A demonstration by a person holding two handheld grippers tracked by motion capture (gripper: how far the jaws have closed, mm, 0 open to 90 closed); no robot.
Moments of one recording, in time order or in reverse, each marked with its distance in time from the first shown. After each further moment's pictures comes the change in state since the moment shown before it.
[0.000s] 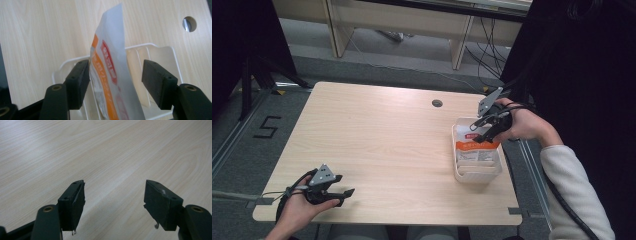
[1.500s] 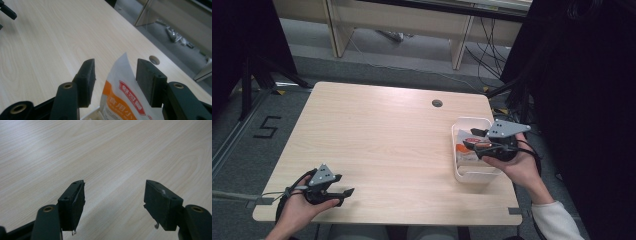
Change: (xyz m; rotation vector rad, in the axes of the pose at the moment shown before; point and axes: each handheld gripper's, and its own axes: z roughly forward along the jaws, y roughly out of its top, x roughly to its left) left arm 0.001 0.001 -0.002 0.003 0.014 0.024; right arm 0.091 -0.028 0.010 -0.549 -0.347 0.189
